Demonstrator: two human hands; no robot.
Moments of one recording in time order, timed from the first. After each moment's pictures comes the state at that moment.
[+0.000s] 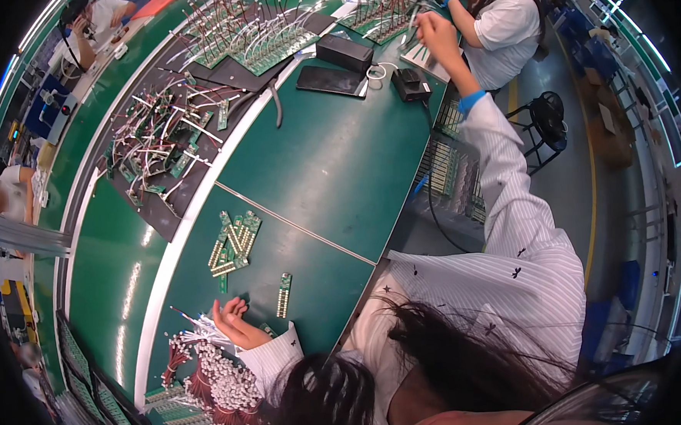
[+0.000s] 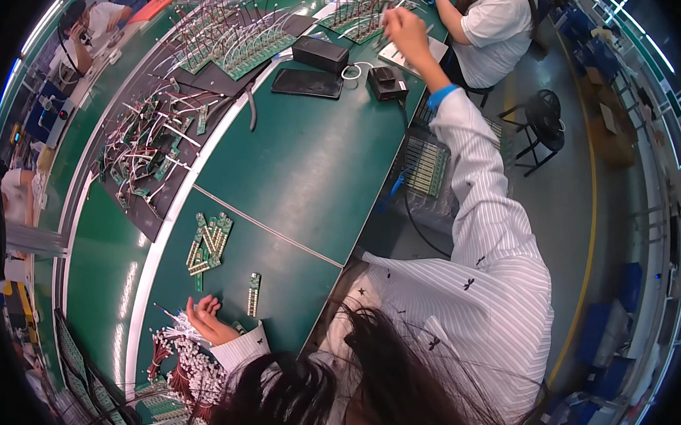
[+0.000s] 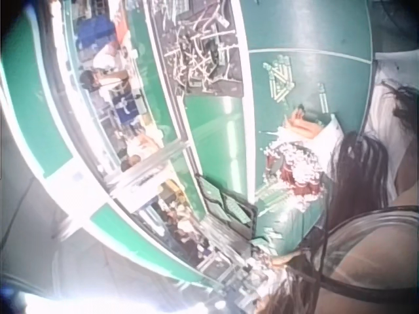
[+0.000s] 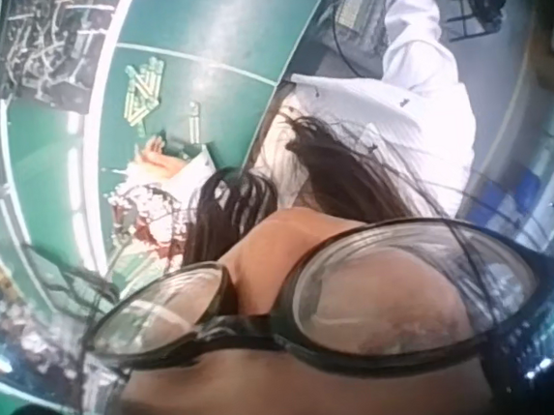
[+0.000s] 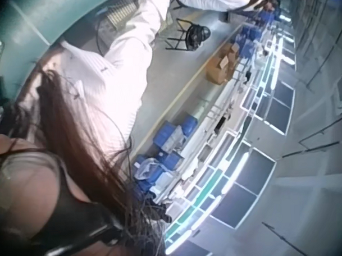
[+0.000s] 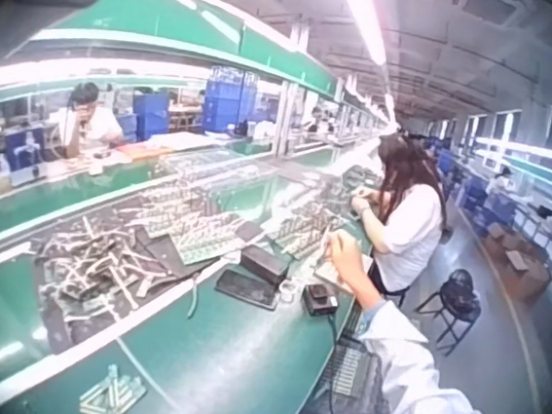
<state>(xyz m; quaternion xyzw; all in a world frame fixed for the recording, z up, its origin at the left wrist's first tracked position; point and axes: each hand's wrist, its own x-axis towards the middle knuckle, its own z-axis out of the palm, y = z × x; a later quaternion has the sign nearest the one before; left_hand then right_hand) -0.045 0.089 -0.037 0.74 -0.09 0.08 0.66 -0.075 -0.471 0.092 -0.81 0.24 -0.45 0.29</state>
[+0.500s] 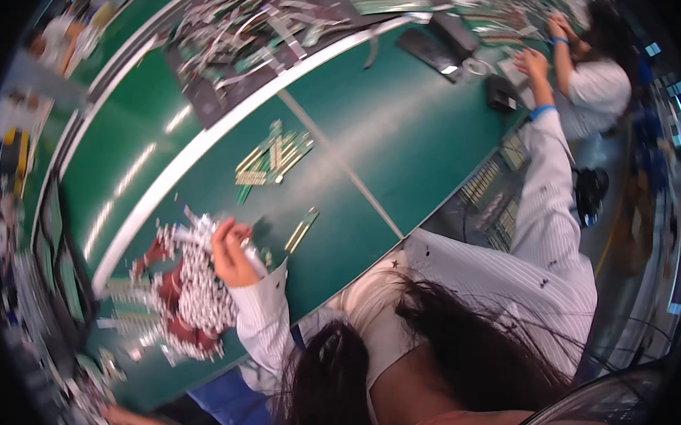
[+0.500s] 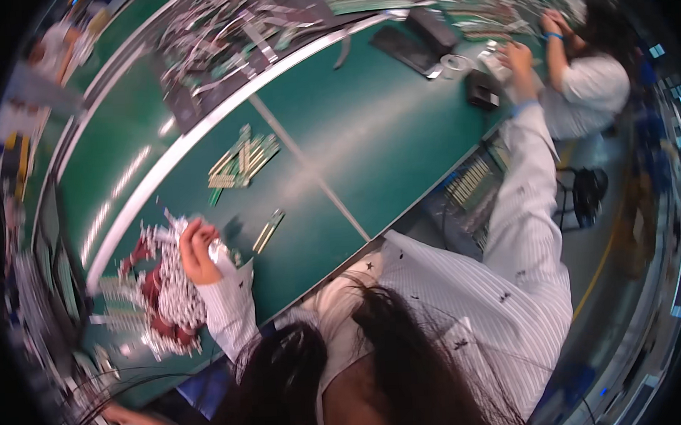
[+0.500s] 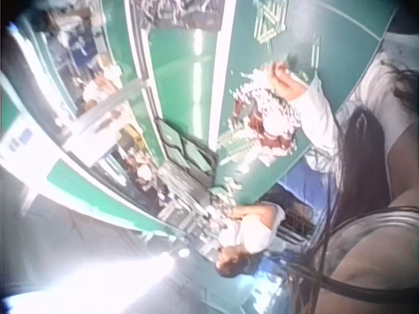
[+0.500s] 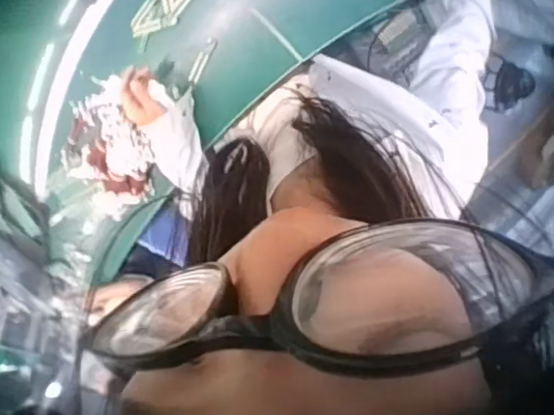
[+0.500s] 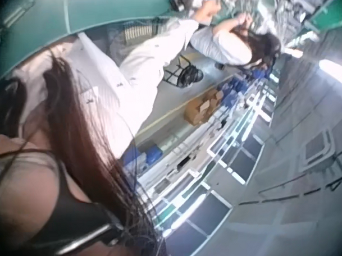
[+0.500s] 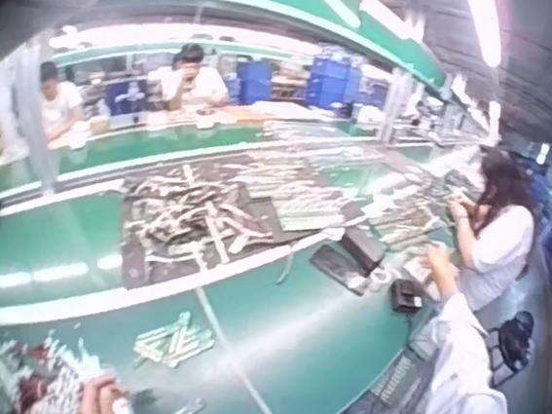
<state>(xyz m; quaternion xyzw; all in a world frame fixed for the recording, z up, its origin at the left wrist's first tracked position) -0.066 0.101 -0.003 0.71 -0.02 0.09 0.69 -0.041 -0.565 0.026 -0.72 0.41 -0.30 0.46</state>
